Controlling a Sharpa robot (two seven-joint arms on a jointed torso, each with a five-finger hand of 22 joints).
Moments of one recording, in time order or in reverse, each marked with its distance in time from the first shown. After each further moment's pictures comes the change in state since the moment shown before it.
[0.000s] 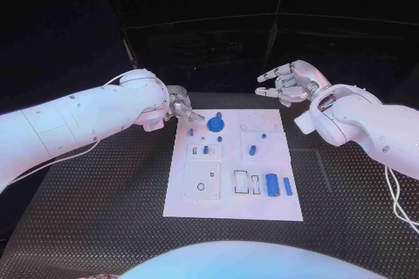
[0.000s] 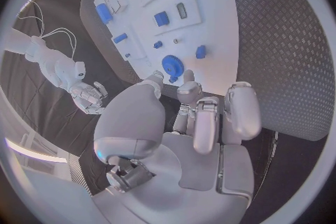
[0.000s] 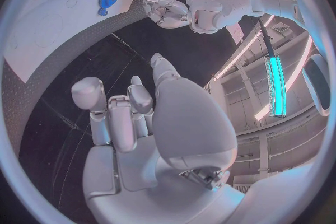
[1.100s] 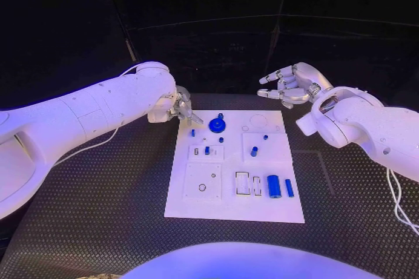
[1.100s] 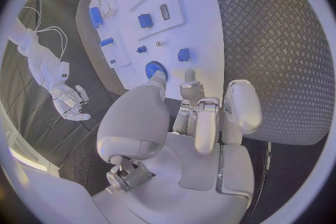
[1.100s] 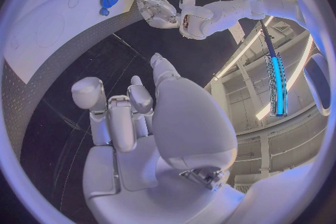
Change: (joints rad) left arm 0.019 0.161 -0.004 -0.278 0.015 0.243 0.000; left_hand 0.067 0.030 -0.073 -0.001 0.000 0.039 0.009 -0.054 -0.080 -0.041 0.016 -0.032 -0.049 -0.004 0.011 0.000 0.000 0.015 -0.021 0.021 -0.035 -0.027; right arm 0.000 0.013 0.000 -0.018 0.003 0.005 0.000; right_hand 0.000 0.000 -0.005 -0.001 0.021 0.000 0.000 0.005 0.000 0.000 0.000 0.000 -0.004 0.000 0.000 0.000 0.000 0.000 0.000 0.000 -0.004 -0.004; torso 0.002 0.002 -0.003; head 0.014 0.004
